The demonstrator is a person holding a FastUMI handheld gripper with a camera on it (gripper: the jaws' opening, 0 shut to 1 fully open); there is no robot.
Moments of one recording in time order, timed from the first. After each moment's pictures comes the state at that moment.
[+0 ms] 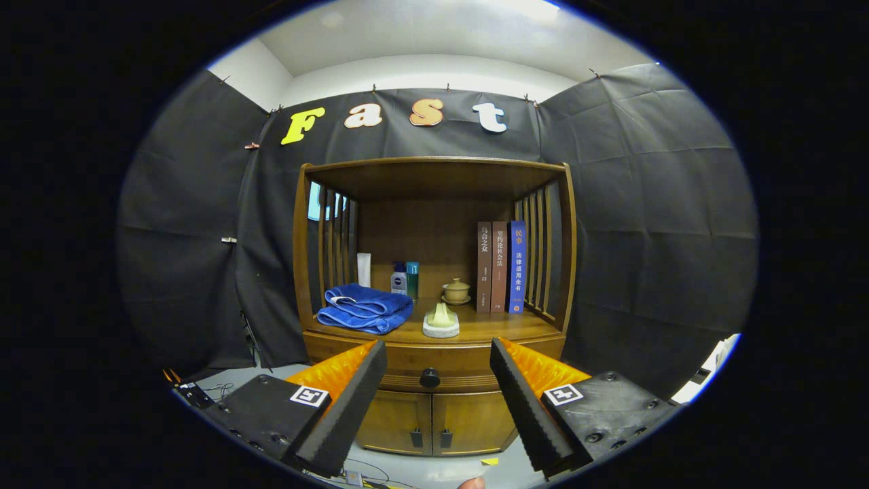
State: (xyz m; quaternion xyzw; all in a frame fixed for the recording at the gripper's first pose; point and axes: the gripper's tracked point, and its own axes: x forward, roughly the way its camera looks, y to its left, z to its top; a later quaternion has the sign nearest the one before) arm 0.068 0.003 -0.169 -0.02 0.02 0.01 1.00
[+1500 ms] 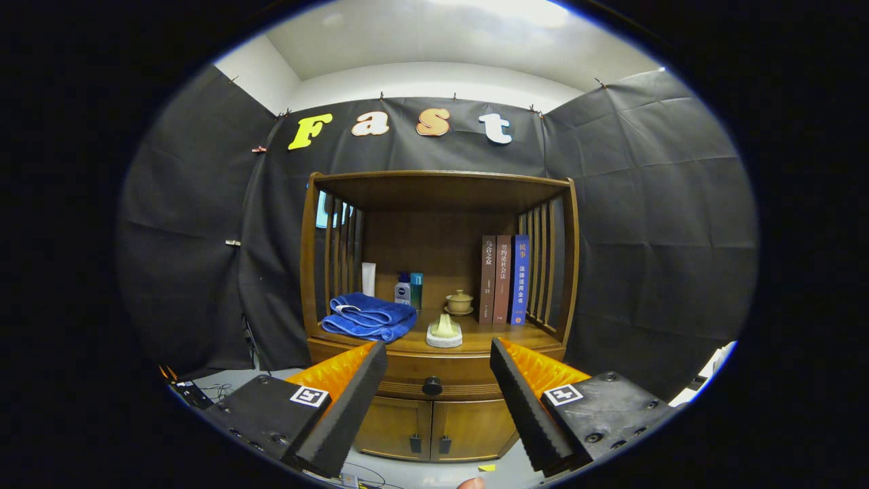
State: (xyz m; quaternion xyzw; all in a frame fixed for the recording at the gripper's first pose) arm 0.072 0.018 -0.159 -0.03 0.00 0.01 1.00
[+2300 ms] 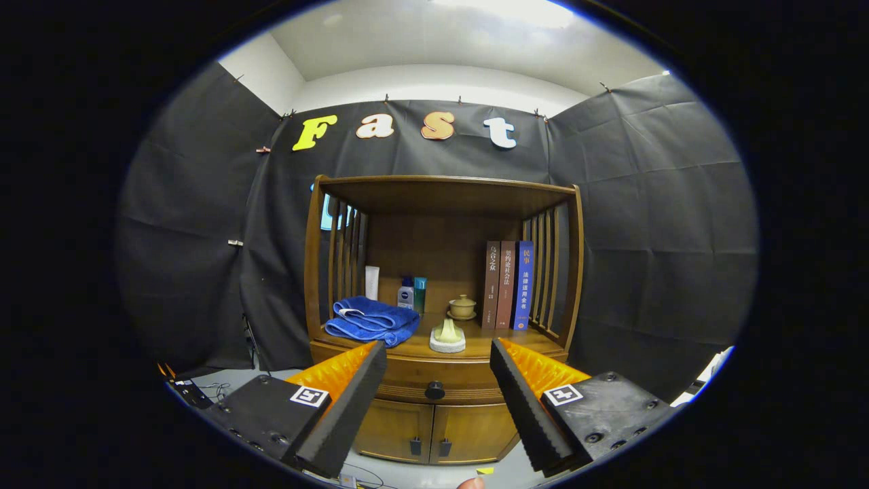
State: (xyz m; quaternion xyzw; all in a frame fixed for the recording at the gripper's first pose) arm 0.076 0.030 -0.151 -0.04 -0.01 0.02 1.00
